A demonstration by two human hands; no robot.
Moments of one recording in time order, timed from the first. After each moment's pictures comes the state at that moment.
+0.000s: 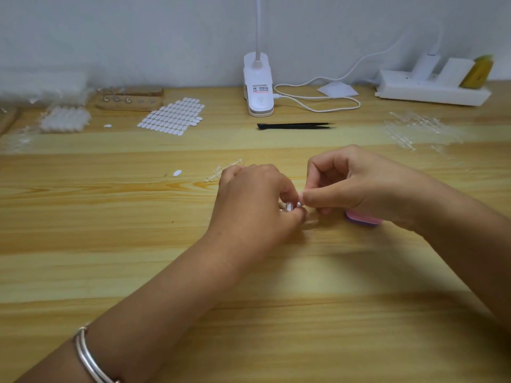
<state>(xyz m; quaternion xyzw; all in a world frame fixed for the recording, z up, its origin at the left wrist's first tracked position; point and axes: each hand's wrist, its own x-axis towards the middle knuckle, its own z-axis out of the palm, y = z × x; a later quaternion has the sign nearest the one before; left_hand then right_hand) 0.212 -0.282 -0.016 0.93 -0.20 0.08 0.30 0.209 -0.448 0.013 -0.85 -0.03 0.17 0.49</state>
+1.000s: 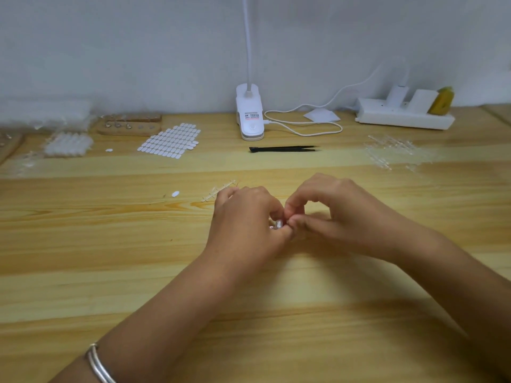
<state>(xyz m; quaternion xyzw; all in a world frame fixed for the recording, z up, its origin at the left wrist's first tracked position) 0.214 -0.281 -0.024 0.93 -0.22 0.10 0.29 0.199 -0.456 -0.001 -0.93 -0.21 -0.01 0.29</state>
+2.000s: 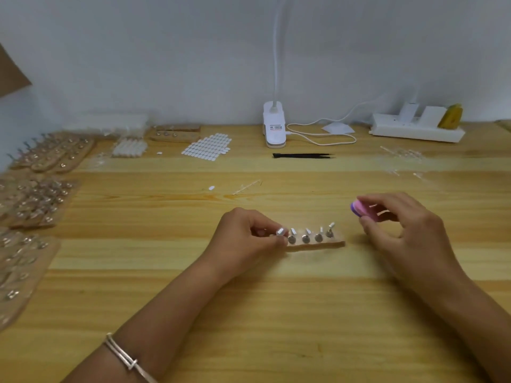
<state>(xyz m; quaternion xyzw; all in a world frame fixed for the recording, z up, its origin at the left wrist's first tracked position) 0.175 -0.232 -0.030 0.83 -0.15 -0.06 0.53 0.124 -0.483 -0.021 -0.91 -0.03 -0.24 0.34</state>
